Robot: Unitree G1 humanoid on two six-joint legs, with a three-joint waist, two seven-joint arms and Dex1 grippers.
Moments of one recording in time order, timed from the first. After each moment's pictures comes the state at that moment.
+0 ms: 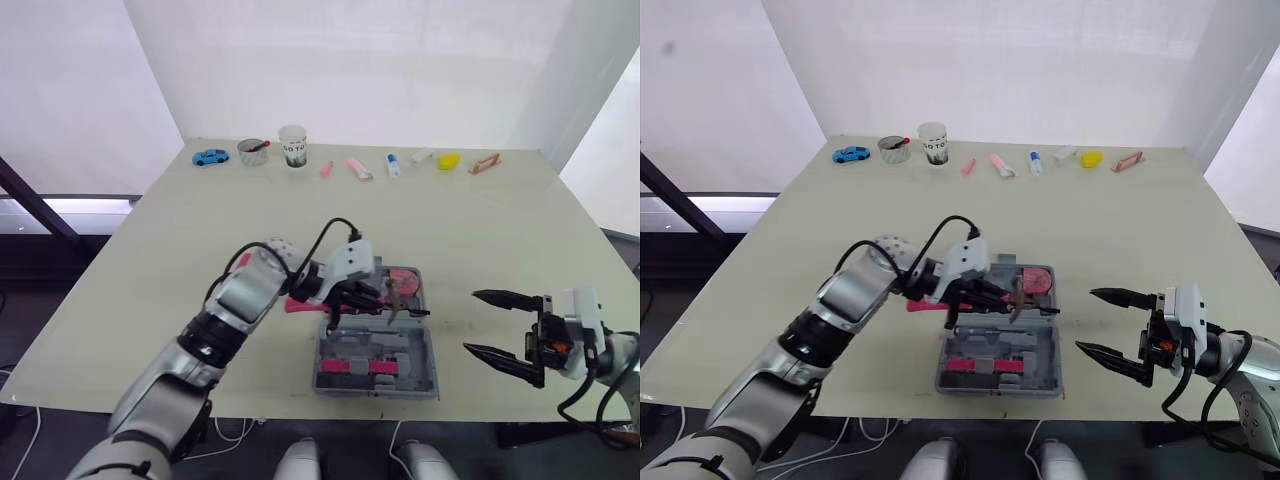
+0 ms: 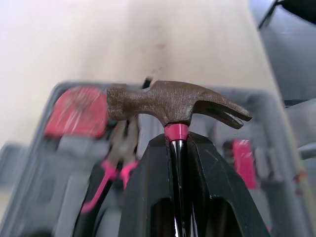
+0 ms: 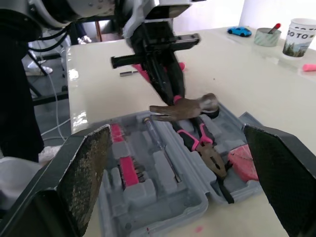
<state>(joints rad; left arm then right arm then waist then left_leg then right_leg) -0.80 0.50 -0.48 0.04 -0.13 0.57 -1.22 0.10 -0.71 -0.25 -0.29 0.64 0.15 1.23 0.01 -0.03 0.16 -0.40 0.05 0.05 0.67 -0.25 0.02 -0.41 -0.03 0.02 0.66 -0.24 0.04</state>
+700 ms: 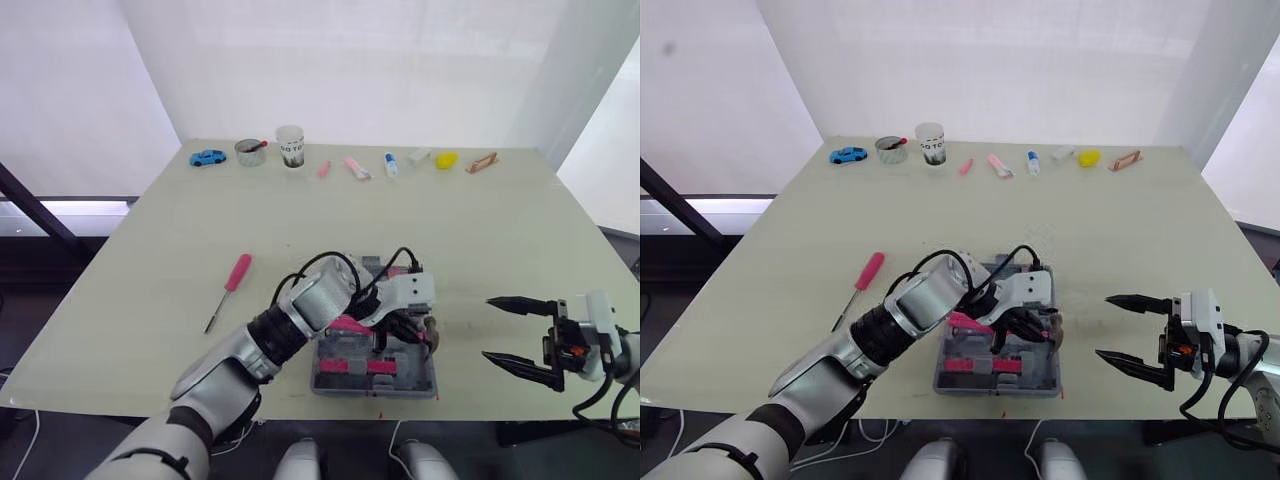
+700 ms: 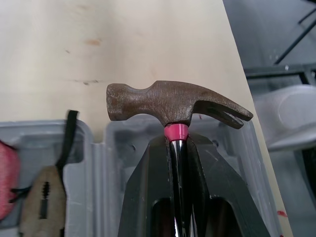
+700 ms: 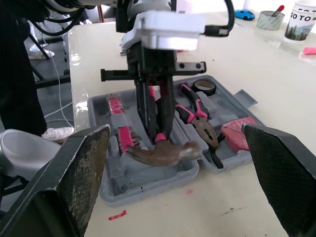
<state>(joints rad) -0.88 0.31 -0.74 0.09 0.02 0.77 -1.18 0.06 -0.75 -0.26 -0.15 0.61 0.07 1.32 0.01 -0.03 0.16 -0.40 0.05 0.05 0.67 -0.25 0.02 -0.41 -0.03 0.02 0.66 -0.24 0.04</state>
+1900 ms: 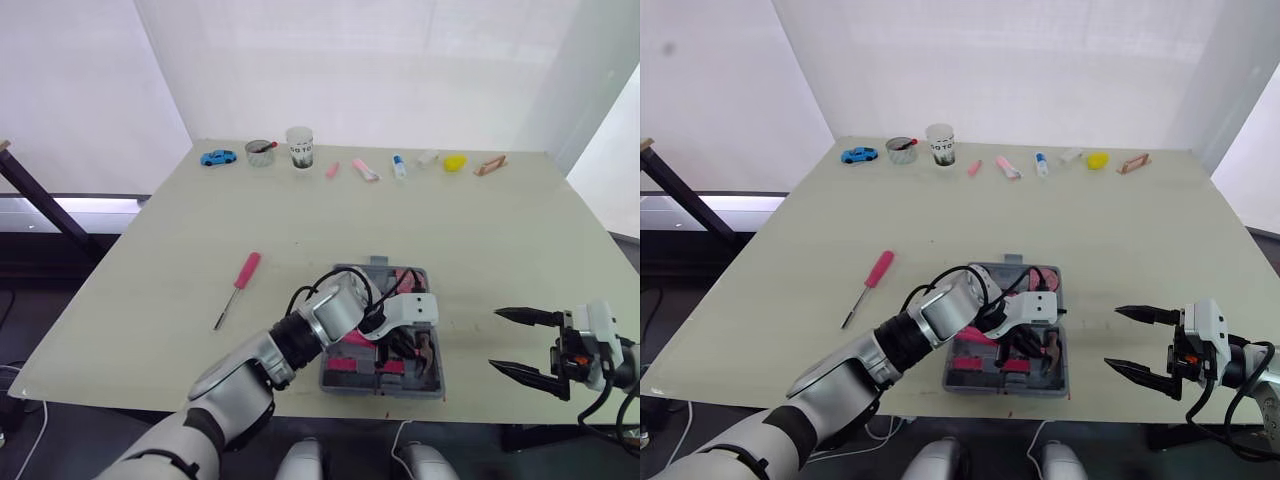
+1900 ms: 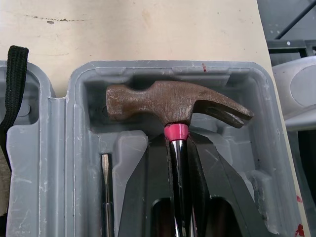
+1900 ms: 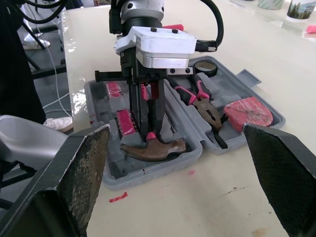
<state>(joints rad) -0.89 0.21 -0.79 0.29 0.08 0.71 -1.18 0.10 -0.76 -0.26 -0.08 0.58 0.03 1.33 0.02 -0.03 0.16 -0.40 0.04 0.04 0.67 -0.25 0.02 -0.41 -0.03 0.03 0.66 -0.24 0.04</state>
